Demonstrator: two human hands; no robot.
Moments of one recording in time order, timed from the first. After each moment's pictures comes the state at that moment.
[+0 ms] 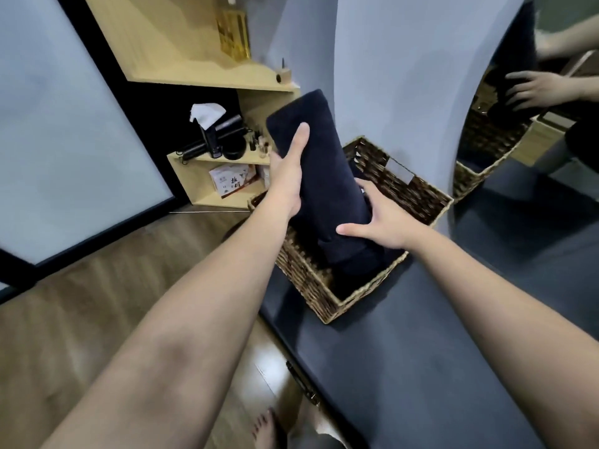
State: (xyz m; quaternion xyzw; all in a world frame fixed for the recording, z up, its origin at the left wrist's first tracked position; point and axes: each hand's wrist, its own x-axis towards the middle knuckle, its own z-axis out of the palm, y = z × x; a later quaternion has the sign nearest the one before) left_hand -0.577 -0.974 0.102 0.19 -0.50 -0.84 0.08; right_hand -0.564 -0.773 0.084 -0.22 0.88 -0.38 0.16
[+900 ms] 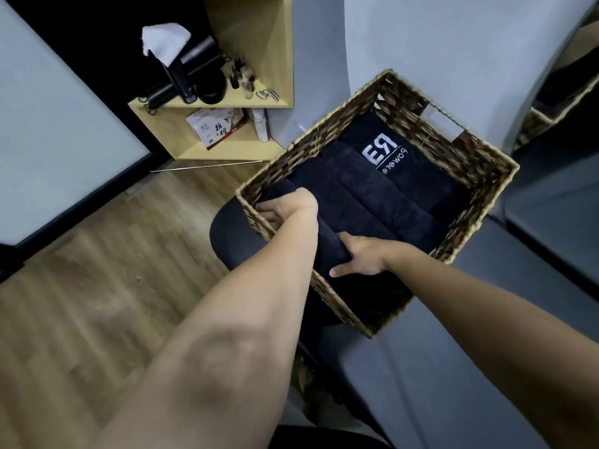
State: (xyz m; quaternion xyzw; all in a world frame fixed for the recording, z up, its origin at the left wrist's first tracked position) left_hand -0.660 -0.987 -0.070 0.57 -0.58 -0.58 -0.06; right_hand -0.628 -0.821 -0.091 -0.15 0.85 -0.16 0.49
